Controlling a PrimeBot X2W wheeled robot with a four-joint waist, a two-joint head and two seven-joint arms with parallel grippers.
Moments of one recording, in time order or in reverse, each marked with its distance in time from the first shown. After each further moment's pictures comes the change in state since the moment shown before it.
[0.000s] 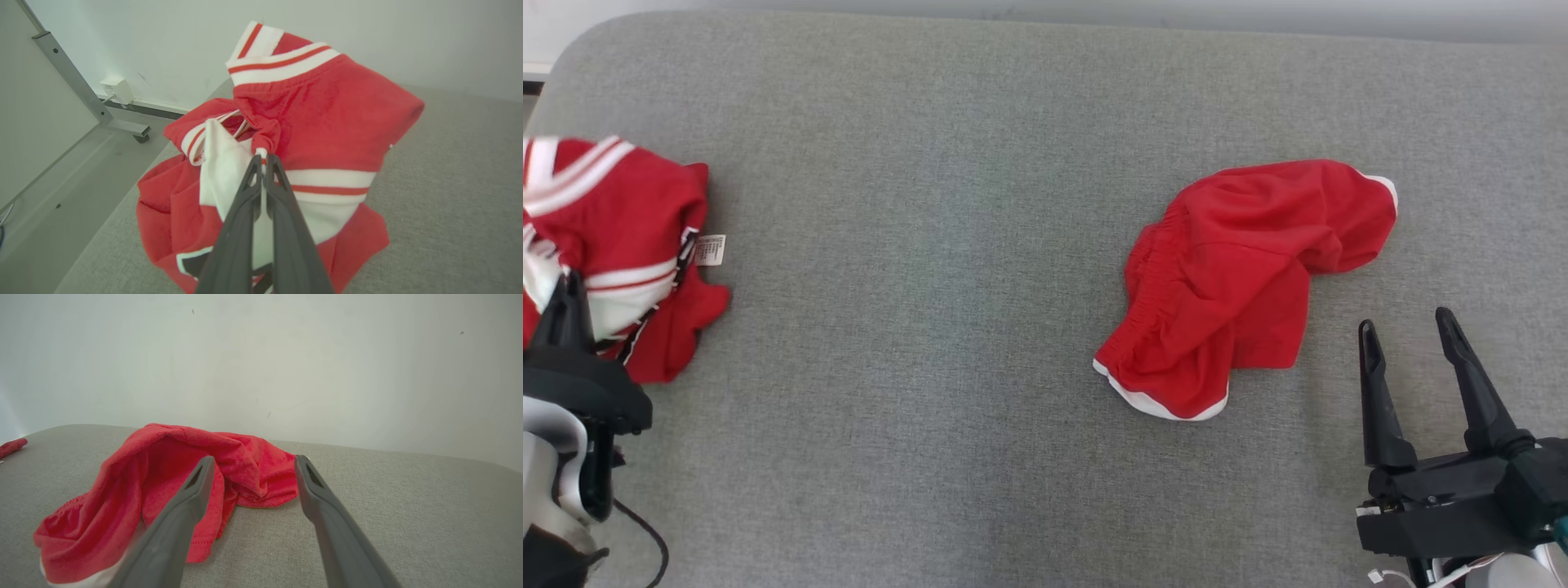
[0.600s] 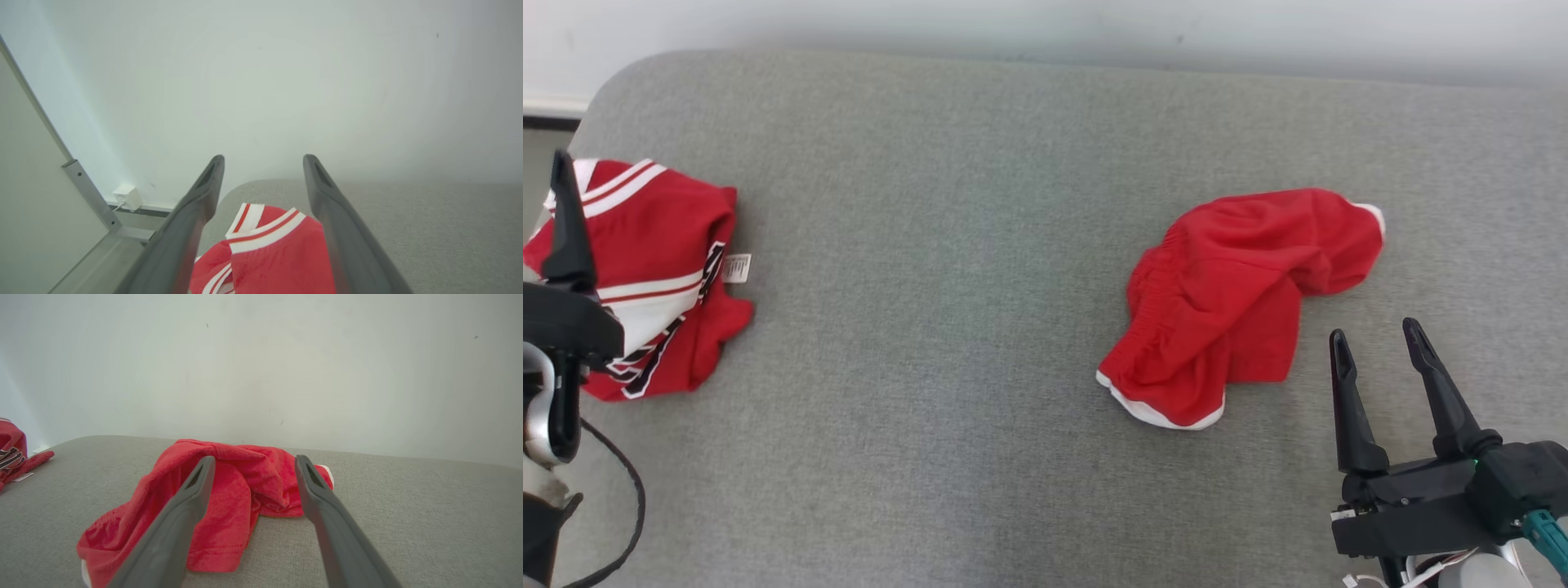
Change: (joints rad) left arm 0.025 -0.038 0.218 -0.230 0.274 -0.025 0.000; right arm -0.008 0.023 0.031 0.049 0.012 0.000 0.000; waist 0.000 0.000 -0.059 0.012
